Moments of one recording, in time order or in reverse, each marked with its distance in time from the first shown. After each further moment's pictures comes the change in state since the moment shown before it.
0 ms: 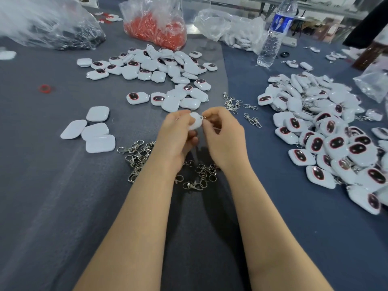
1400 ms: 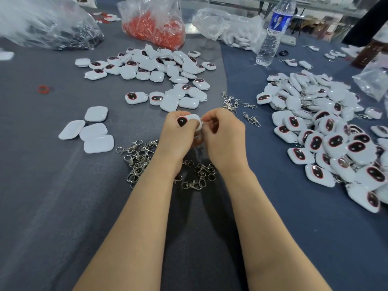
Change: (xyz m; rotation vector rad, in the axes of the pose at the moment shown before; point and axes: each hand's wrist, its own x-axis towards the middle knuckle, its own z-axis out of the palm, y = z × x) left_hand 0.003 -0.010 0.001 0.239 0.021 0.115; right_hand -0.001 0.000 0.000 -0.154 0.062 -0.075
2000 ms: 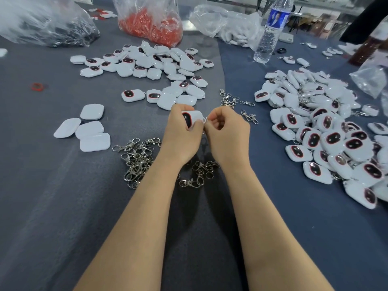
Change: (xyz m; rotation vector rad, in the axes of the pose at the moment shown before) left_hand -0.002 -0.003 0.003 0.338 -0.013 0.255; right_hand 0.002 0.006 -0.003 0.052 0.061 0.124
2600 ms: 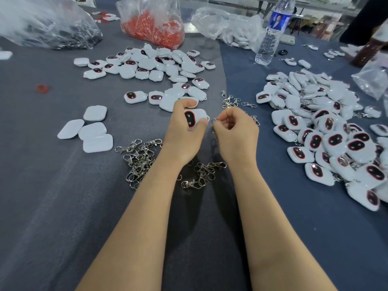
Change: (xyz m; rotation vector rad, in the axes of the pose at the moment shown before) left_hand -0.004 0.004 -0.005 0.009 -0.035 0.070; right_hand 0.004 0.004 -0.007 0.069 0.047 0.081
